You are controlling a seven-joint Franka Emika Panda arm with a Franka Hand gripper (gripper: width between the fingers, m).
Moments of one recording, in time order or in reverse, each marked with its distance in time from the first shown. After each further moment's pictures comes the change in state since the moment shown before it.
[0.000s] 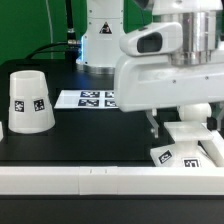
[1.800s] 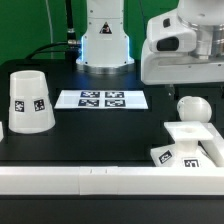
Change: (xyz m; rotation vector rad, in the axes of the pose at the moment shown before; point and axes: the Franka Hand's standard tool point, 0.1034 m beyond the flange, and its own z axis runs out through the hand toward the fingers) arm -0.093 -0.060 -0.015 0.073 -0.585 0.253
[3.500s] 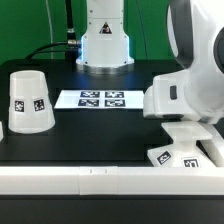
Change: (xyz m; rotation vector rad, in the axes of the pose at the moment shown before) arm 0.002 -0.002 0.058 -0.046 -0.439 -0.019
